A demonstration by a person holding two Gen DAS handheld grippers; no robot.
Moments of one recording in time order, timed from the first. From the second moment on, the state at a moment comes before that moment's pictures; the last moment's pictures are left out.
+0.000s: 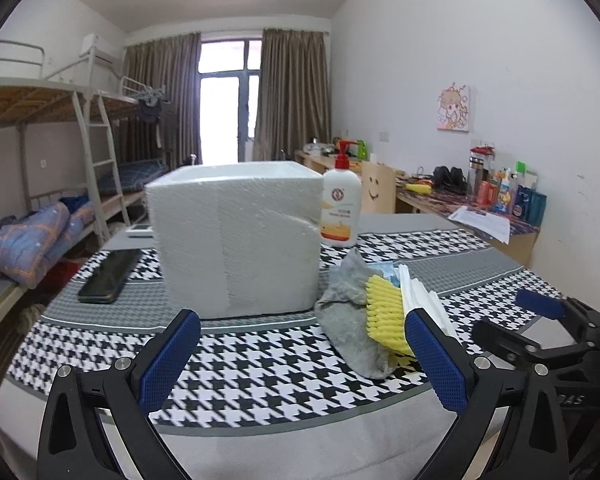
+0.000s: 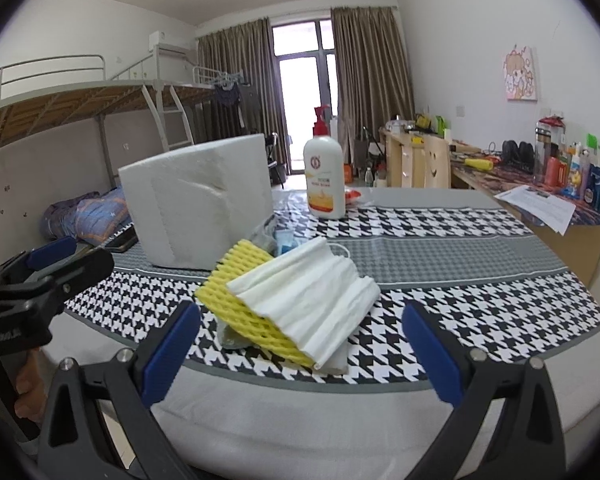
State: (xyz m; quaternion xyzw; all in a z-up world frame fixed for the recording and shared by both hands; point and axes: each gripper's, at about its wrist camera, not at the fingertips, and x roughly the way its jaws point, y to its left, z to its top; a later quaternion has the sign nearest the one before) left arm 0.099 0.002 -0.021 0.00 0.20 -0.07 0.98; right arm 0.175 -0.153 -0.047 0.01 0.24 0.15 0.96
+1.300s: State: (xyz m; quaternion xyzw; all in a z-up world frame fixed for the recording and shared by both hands) left arm 0.171 -0.066 -0.058 0.04 0.29 -0.17 0.94; right arm 0.223 -0.201 -0.079 0.04 0.35 0.10 0.93
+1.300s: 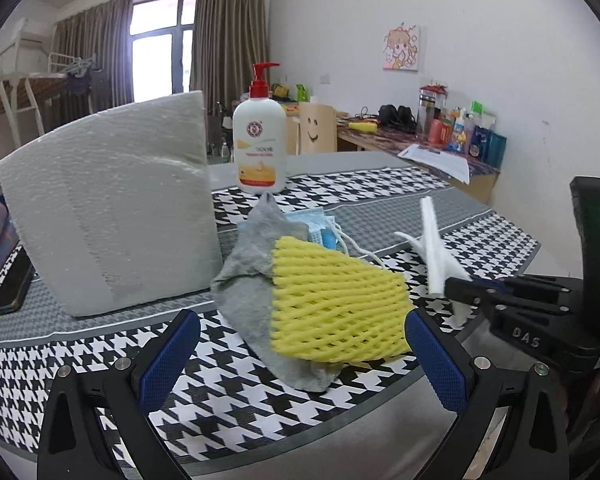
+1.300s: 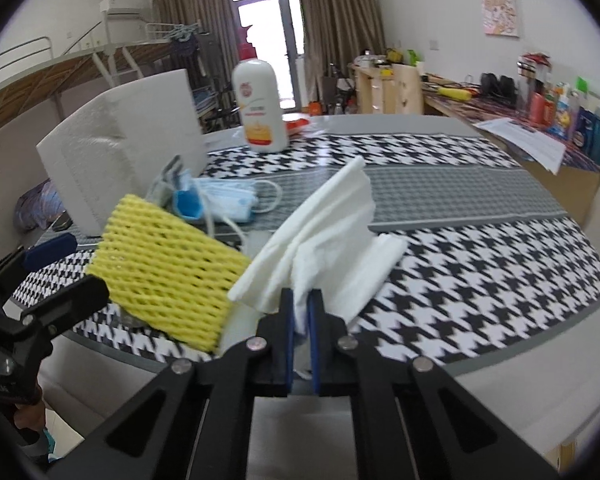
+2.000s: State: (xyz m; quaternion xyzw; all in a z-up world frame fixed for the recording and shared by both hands) left arm 0.183 -0.064 -0.071 -0.01 0.33 -0.18 0.92; right arm 0.215 -0.211 -0.084 0.04 0.34 0.10 0.93
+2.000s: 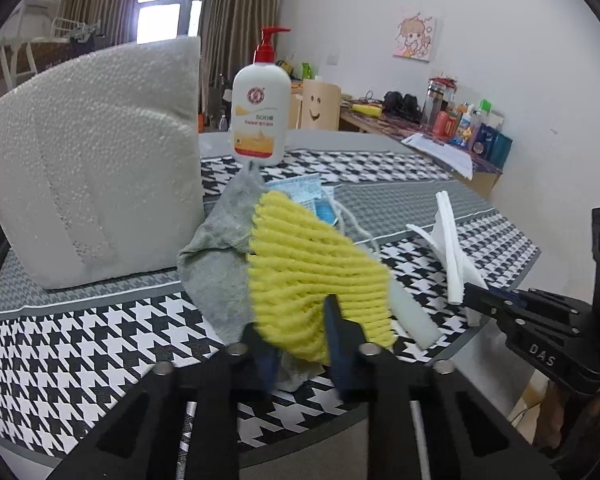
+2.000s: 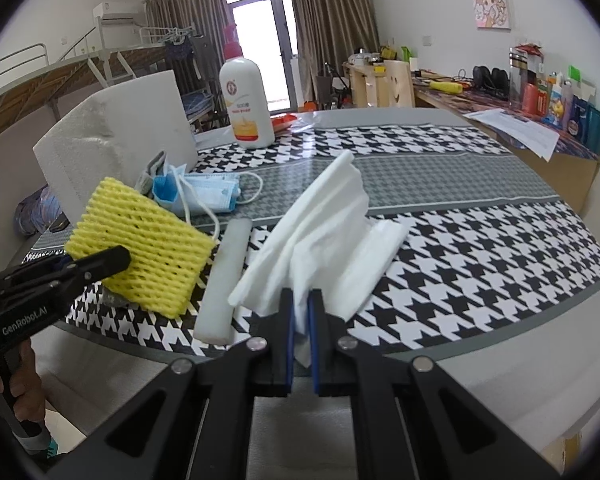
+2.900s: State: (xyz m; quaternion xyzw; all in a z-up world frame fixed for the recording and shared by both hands) left arm 0.105 -0.051 -0.010 0.02 0.21 -0.18 0.96; right arm 0.161 -0.203 -0.027 0.03 0.25 0.11 0.96
